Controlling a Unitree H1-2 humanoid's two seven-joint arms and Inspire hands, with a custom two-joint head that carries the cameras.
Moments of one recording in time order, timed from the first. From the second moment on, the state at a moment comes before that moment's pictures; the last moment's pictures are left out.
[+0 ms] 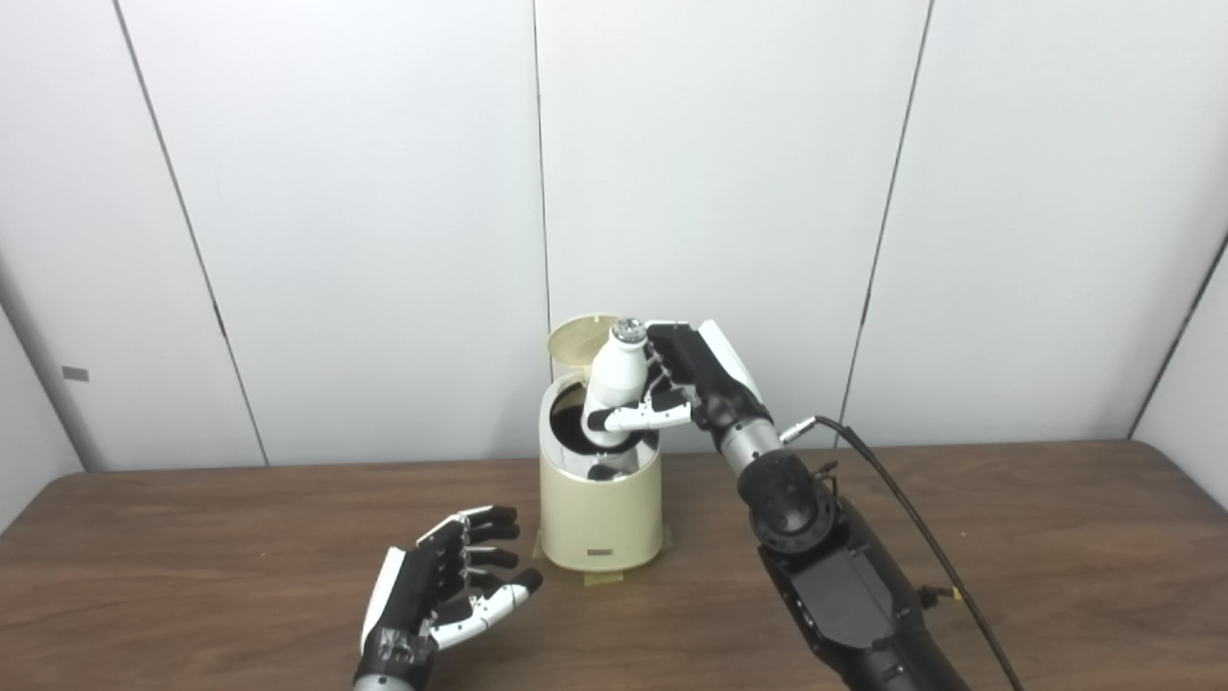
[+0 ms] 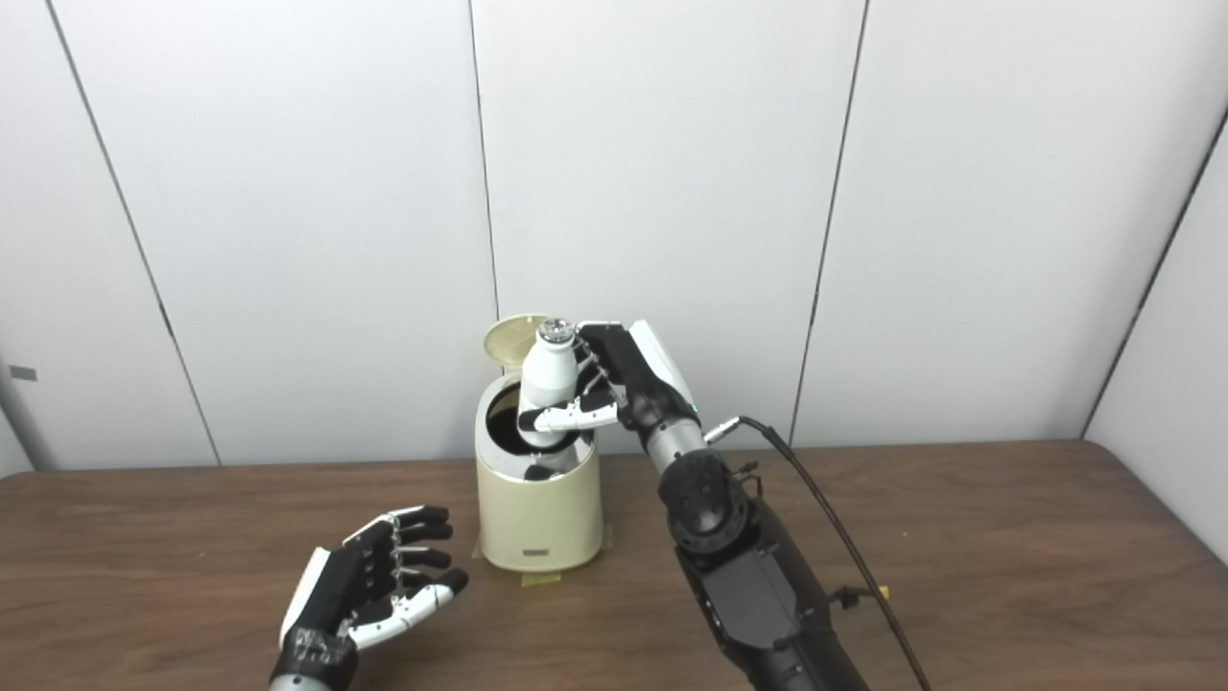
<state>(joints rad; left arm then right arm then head) -0.23 0.06 -0.02 0.07 0.08 0.02 -0.03 -0.81 -0.07 0.15 0.50 -0.32 0.02 -0.08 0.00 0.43</state>
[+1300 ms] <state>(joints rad) -0.22 0.05 -0.03 0.06 0.08 0.03 -0.04 -0.82 -0.15 0.20 0.45 -0.32 0.02 0.10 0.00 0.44</state>
